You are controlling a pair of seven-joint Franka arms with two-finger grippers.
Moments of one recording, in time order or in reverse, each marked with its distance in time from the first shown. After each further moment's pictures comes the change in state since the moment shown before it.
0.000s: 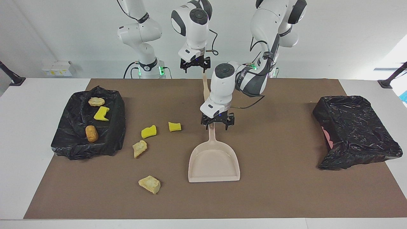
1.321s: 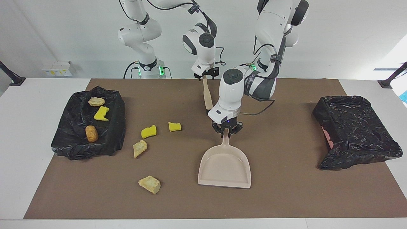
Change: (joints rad) left arm 0.071 0.002 0.027 0.012 0.040 -0.026 0.219; right arm 0.187 0.168 -0.002 -0.162 0.114 0.313 0.031
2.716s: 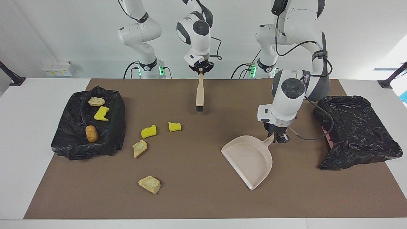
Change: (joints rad) left arm 0.270 -0.057 0.004 0.005 0.001 -0.189 1.292; right arm -0.102 -0.196 -0.015 0.014 -0.044 -0.261 0.114
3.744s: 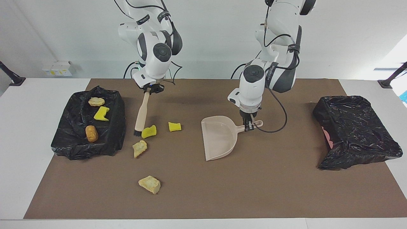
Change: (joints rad) left arm -0.216 -0.110 -0.027 -0.197 0.001 0.096 0.062; right arm -0.519 0.154 -0.008 0.155 -0.559 -0.139 -0.311
